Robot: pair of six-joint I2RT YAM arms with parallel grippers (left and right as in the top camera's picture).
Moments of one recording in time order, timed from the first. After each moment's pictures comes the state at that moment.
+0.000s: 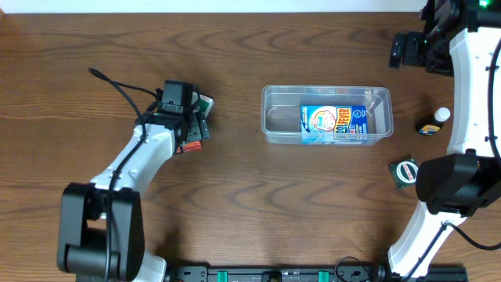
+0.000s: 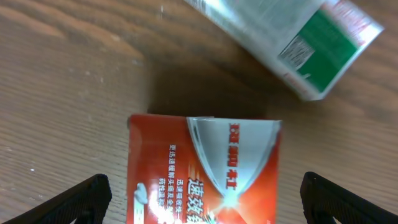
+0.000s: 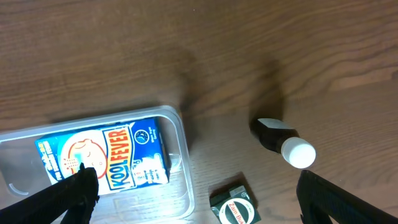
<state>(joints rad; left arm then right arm) -0.17 1.68 0.99 -0.53 -0.18 -0.39 -0.10 2.07 2.27 -1.49 0.08 0.13</state>
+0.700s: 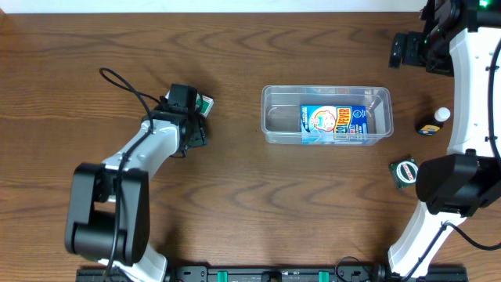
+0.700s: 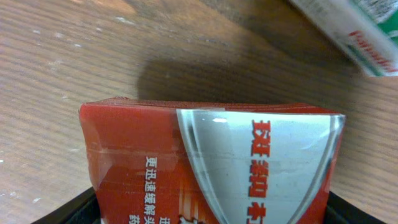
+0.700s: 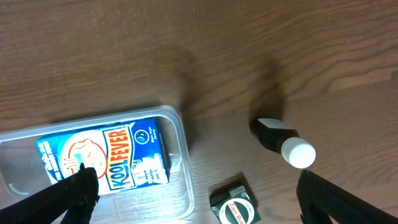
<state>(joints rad) -0.17 1.75 0.99 -0.54 -0.19 -0.41 -0.10 2.07 2.27 -1.49 0.08 0.13</state>
